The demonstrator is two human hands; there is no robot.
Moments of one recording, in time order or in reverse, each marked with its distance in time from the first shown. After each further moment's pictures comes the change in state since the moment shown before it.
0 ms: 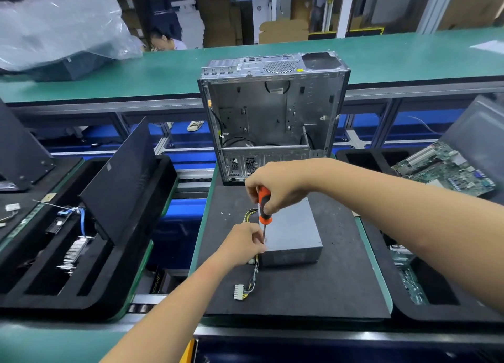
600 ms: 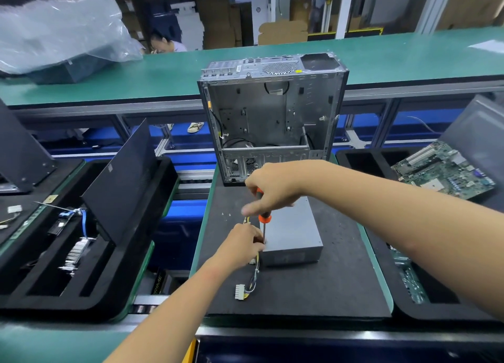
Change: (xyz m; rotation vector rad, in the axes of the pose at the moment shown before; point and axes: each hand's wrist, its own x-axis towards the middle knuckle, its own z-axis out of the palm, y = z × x) left_hand 0.000 -0.003 0.000 0.135 0.010 0.090; right_hand 0.006 -0.005 0.002 0.023 -0.035 0.122
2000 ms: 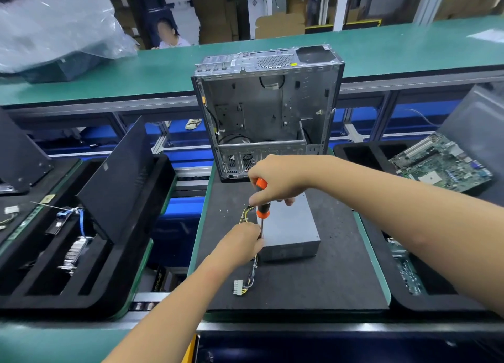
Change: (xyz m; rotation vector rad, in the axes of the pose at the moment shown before) left_hand -0.001 0.009 0.003 0.376 -0.067 0.037; right_hand -0.008 0.015 0.002 0.113 0.084 0.000
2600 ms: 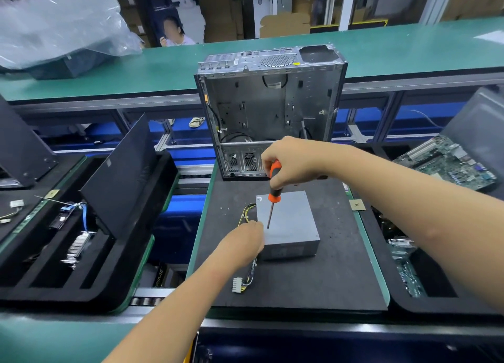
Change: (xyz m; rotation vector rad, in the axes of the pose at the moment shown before) left_hand -0.001 0.006 0.008 0.313 -0.003 0.132; right_hand -0.009 0.021 -0.016 0.001 0.160 0.000
